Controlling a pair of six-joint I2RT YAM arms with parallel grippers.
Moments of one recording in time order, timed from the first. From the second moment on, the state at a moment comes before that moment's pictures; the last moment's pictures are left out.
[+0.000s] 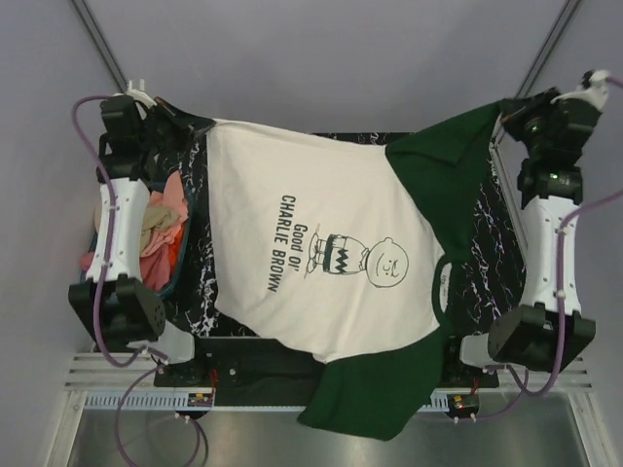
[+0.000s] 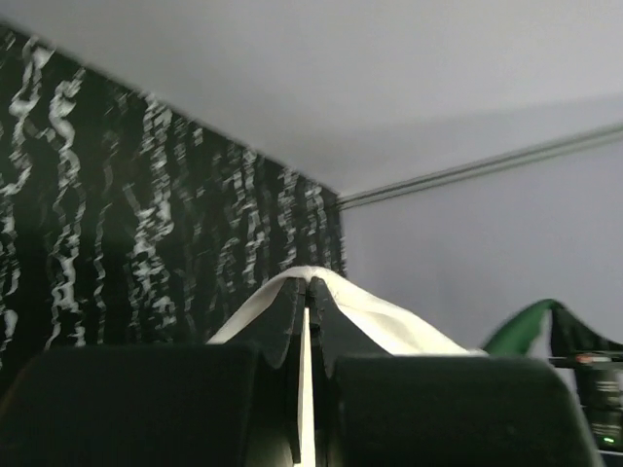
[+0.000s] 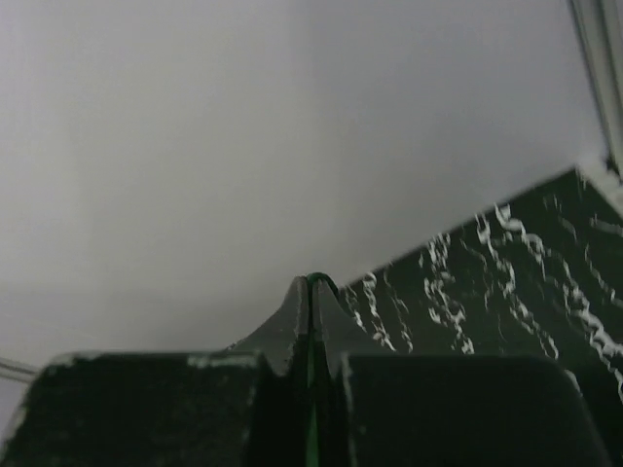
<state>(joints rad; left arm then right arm) 0.14 1.44 1.60 -0.34 0.58 -0.92 -0.26 1.34 1.66 -0.23 -0.16 0.66</state>
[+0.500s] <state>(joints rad) 0.06 2.52 2.25 -0.18 0.68 -0.84 -0.26 1.93 1.41 0.39 -0.32 0.81</state>
